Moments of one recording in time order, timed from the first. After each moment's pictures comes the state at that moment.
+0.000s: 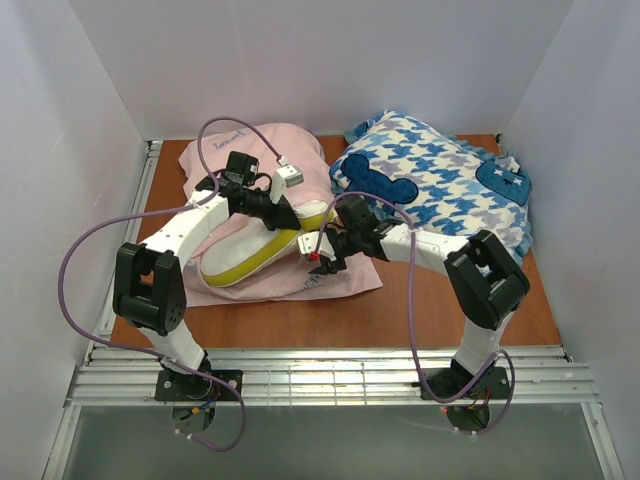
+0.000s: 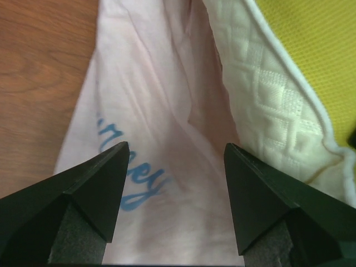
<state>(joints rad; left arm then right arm) -0.32 1.68 1.35 -0.66 0.77 0.43 0.73 1.75 1.09 -0.14 -0.71 -1.01</state>
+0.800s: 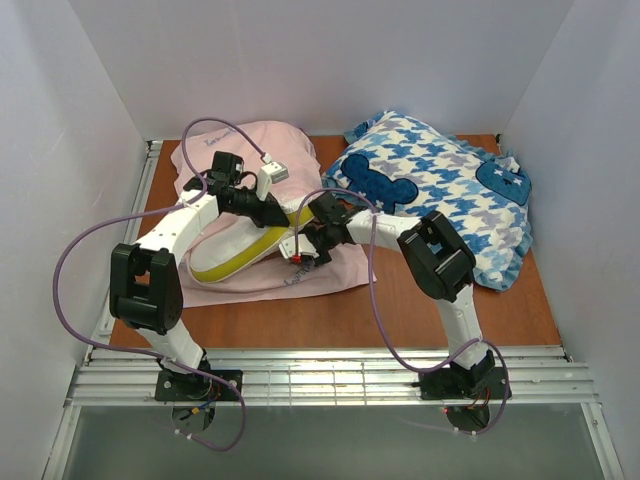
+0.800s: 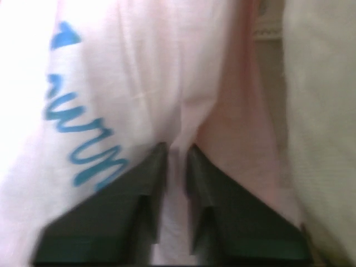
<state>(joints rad) -0.24 1.68 1.33 -0.65 0.80 0.42 0.76 2.14 1.45 -0.31 -0.66 -1.29</state>
